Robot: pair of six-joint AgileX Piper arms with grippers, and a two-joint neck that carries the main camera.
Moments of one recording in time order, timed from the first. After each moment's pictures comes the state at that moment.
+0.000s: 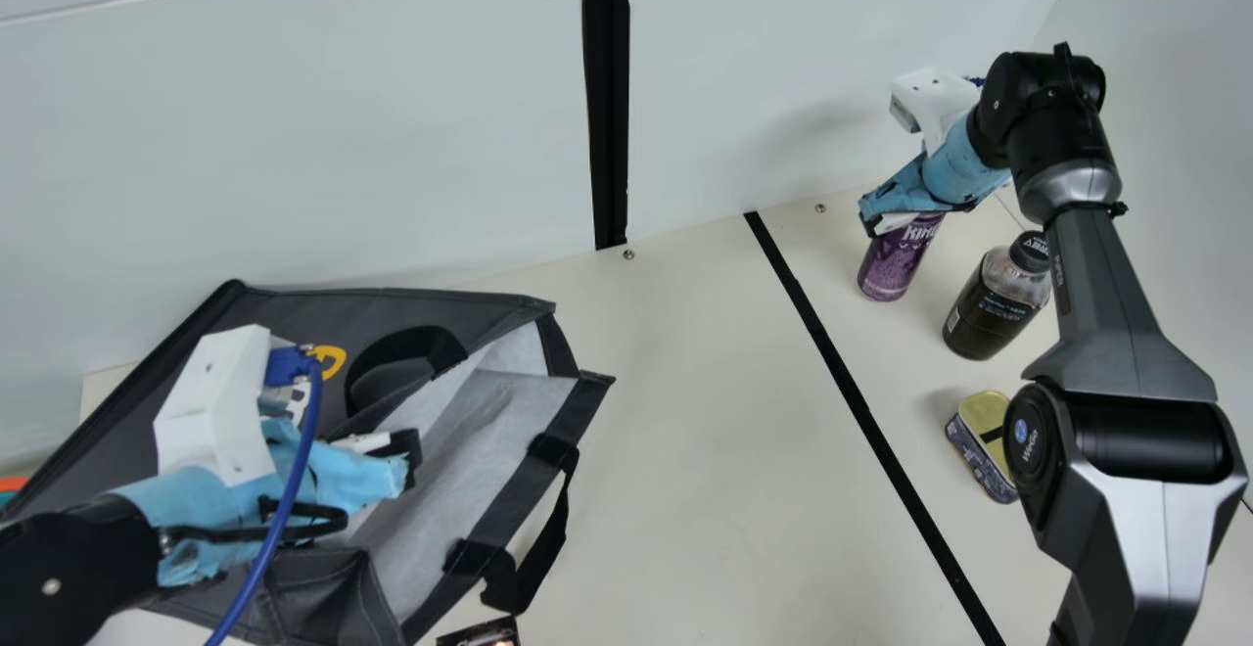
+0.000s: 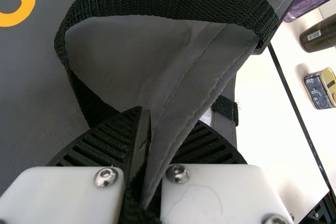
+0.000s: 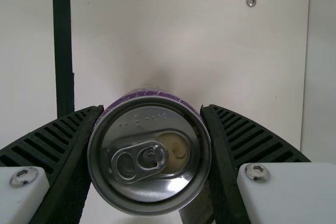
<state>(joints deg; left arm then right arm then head) -26.3 87.8 -74.7 -27.8 44.8 3.1 -23.0 124.4 -126.2 1.2 70.0 -25.2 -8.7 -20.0</state>
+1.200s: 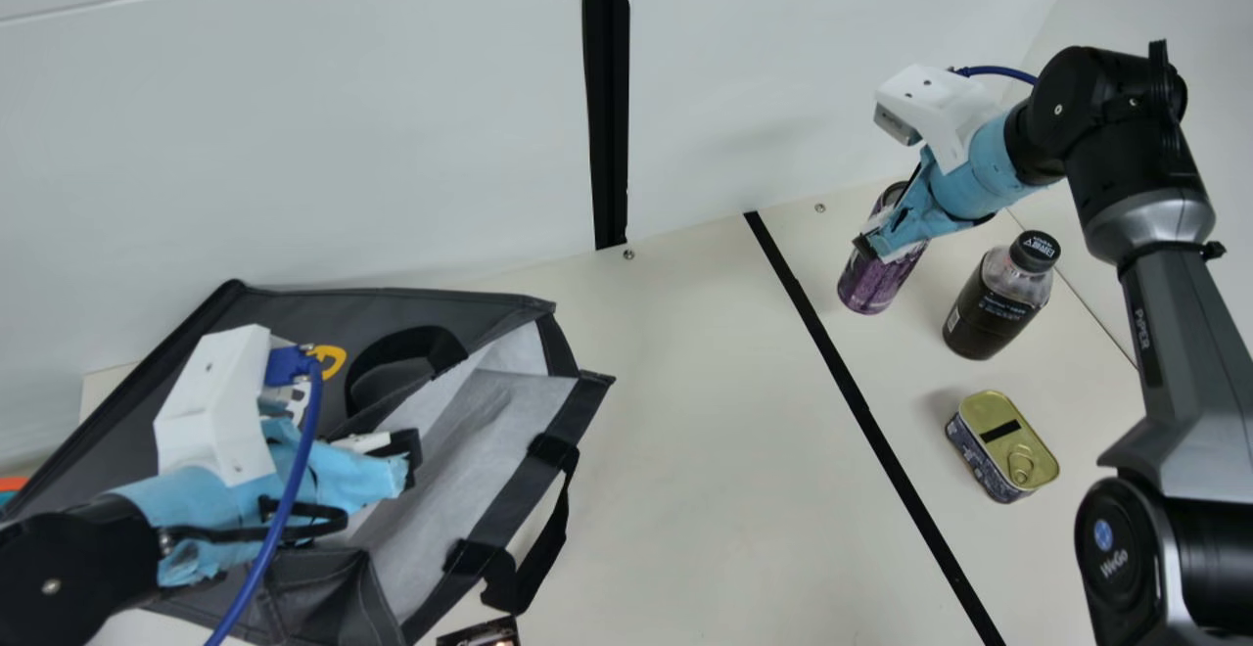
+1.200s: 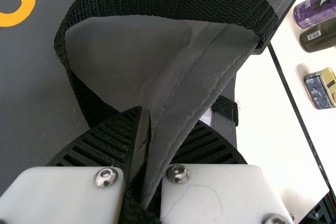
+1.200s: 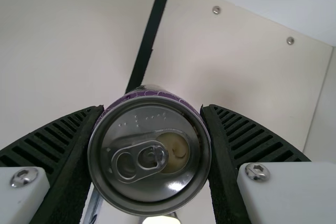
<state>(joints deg) -26.3 87.8 -74.7 -27.8 44.8 3.1 -21.9 105.9 -108.3 9.9 69.9 -42.8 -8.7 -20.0</state>
